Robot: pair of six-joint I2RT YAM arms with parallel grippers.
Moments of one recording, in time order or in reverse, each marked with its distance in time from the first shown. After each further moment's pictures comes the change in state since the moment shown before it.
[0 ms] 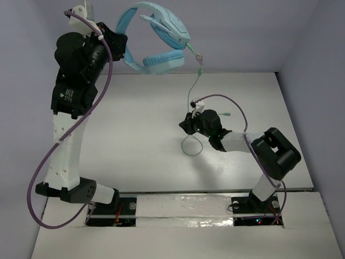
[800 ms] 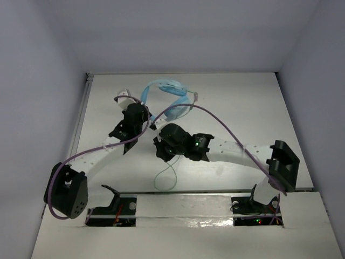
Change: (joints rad) left arm -0.207 -0.153 -1.301 0.713 -0.525 -0.397; right arm 0.490 -0.062 0.416 -0.886 0.212 0.106
